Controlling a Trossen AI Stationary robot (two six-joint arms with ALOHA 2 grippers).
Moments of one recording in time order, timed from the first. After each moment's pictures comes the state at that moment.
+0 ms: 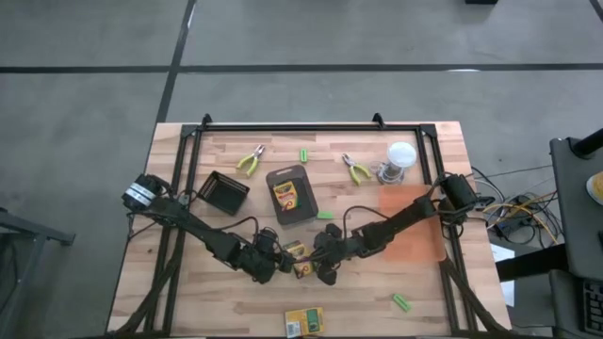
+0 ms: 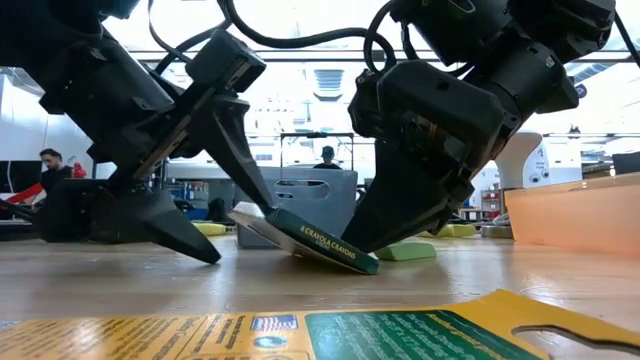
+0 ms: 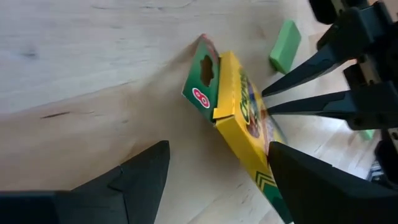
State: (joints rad) left arm -0.51 1.77 0.85 0.08 -0.45 -1.73; right arm 0.34 2.00 0.93 0.24 0.18 0.64
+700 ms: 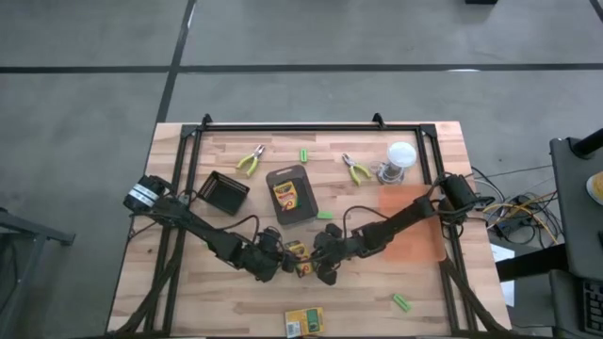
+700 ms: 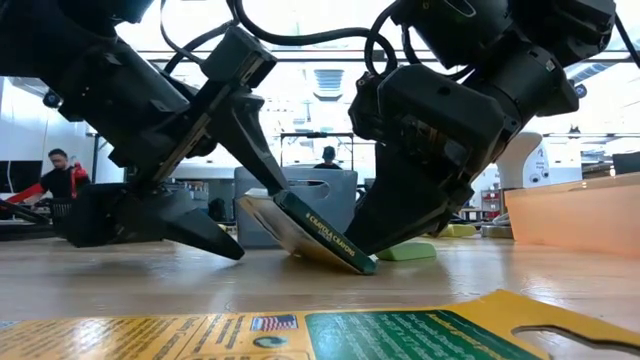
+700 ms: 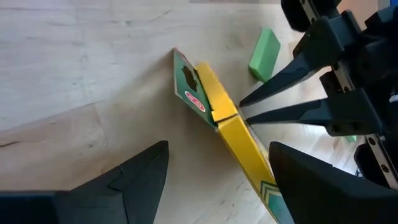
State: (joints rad) left arm -0.49 1.79 0.84 0.16 -0.49 -1.66; right arm 0.34 2.00 0.93 0.26 0.18 0.64
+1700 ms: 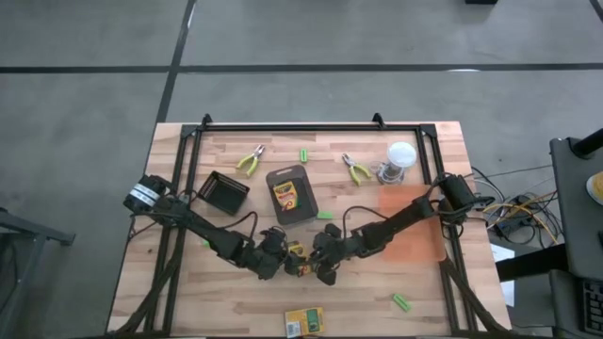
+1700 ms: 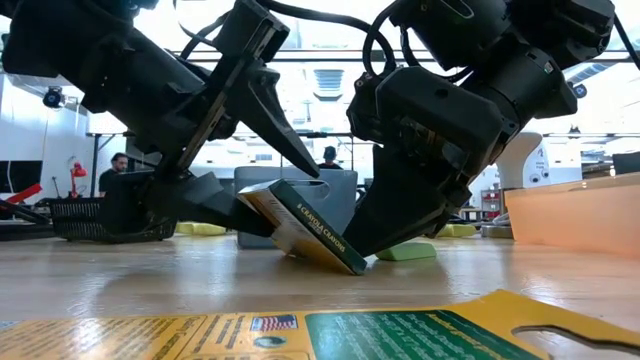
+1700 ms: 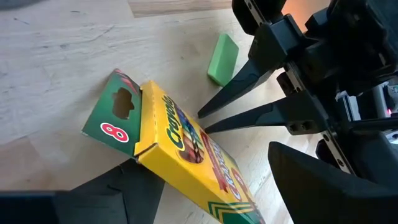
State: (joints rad) left arm -0.48 1.79 0.85 0.27 -0.48 -1.51; right arm 0.34 2.00 0.93 0.27 0.18 0.63
